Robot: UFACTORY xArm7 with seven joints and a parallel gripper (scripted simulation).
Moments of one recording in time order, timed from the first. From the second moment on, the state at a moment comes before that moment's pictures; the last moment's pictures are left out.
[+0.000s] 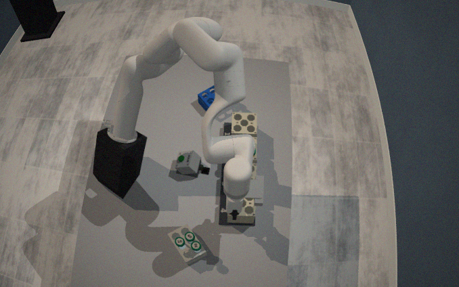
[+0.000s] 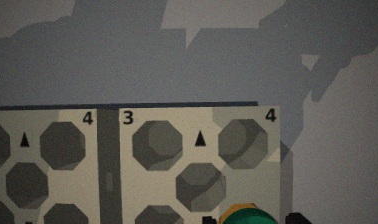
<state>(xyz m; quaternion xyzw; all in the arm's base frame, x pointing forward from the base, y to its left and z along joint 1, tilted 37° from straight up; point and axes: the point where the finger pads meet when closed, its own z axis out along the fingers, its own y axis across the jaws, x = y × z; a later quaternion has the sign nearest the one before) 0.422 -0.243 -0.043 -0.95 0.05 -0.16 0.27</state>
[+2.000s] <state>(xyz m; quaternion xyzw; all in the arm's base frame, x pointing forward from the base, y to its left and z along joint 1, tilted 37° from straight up) 0.388 -0.295 0.041 -0.95 0.05 -0.16 0.27</state>
